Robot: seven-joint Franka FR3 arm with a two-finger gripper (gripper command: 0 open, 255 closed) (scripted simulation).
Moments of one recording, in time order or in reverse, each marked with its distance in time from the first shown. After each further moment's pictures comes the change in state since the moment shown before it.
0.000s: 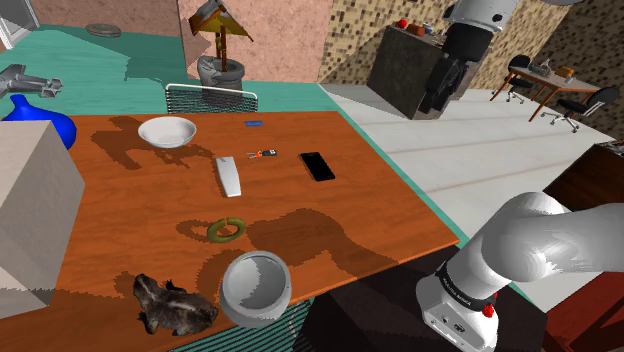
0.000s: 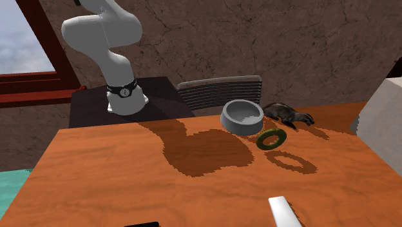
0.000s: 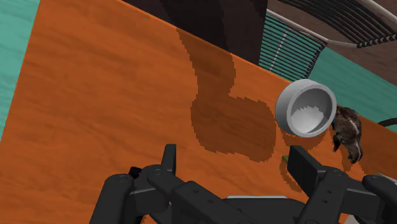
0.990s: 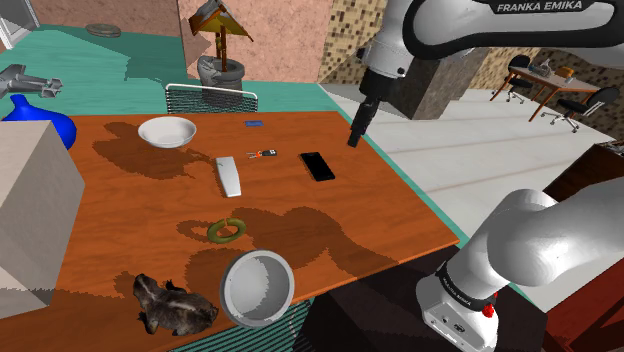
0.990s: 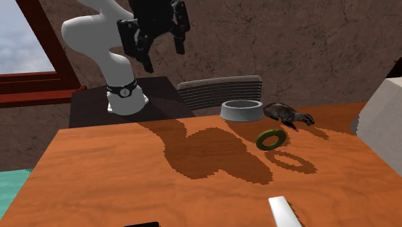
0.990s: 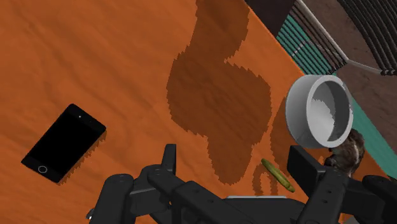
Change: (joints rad) arm 0.139 0.279 0.096 -0.107 0.032 0.434 -0.193
